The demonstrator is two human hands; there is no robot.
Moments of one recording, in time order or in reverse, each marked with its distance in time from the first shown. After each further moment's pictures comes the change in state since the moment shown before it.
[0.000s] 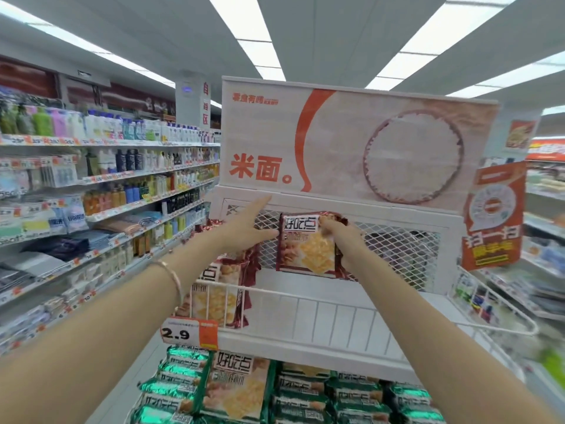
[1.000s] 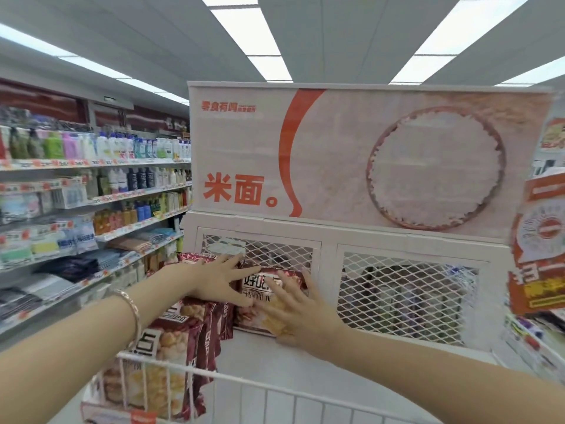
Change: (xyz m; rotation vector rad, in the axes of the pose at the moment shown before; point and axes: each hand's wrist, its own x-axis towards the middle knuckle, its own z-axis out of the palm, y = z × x) left_hand 0.080 -0.052 0.015 0.723 -0.475 -0.196; right_hand 0.084 0.118 0.012 -1.703 -0.472 -1.264
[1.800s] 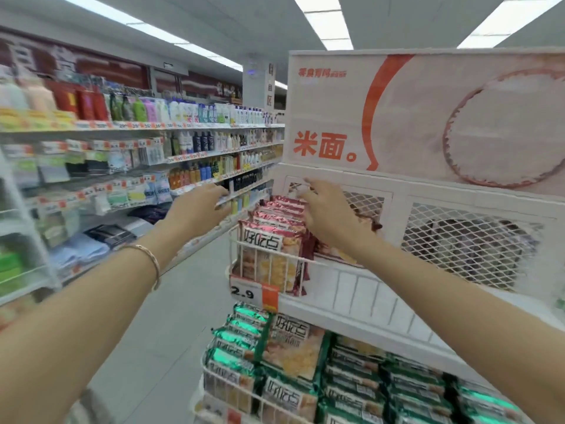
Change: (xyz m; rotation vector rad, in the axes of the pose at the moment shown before) left_hand -0.187 -0.100 0.054 -0.170 0.676 -0.374; right_hand 0.065 -0.080 -0.164 0.435 0.337 0.286
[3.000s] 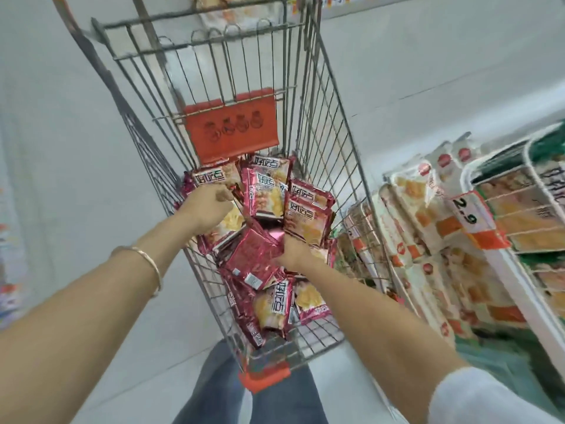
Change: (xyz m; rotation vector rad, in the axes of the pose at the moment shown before) left_hand -0.543 -0.255 0.245 -0.542 -0.503 -1.267; right_hand -0.385 -0.494 0.401 0.561 -1.640 -0.026
